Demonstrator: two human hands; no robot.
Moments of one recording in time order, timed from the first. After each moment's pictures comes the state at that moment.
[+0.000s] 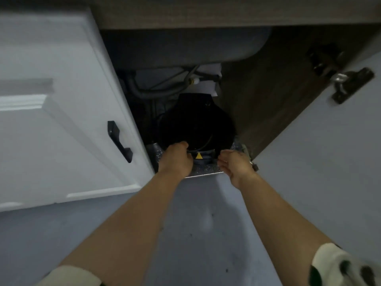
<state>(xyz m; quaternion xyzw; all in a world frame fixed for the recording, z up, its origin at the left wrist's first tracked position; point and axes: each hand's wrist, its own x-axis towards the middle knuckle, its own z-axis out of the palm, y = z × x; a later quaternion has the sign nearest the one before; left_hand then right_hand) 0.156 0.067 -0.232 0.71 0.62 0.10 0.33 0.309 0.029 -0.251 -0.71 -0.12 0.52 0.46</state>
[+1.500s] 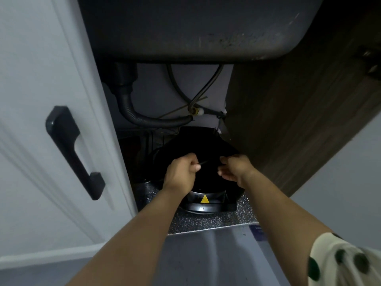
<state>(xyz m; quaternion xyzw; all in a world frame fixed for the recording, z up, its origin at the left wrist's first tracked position) 0.186 0.167 -0.331 0.74 0.54 0.27 0.30 0.354 0.172 -0.337 -0.72 -0.26 0.47 0.43</state>
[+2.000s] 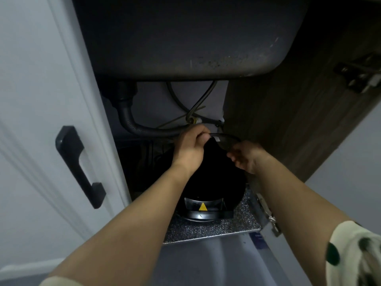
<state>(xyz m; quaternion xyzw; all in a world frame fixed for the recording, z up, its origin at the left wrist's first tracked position) 0.215 0.189 -0.263 0.69 0.43 0.46 0.36 0.386 0.188 -0.275 -0.71 -0.22 0.51 0.44</state>
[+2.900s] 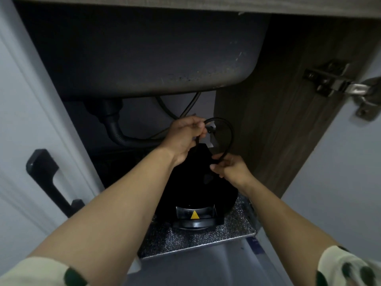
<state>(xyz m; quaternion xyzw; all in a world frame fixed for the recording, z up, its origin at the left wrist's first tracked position) 0.236 0.194 -0.206 0.53 0.36 0.45 0.62 0.385 0.160 -0.310 -0.64 -0.44 0.40 0.49</state>
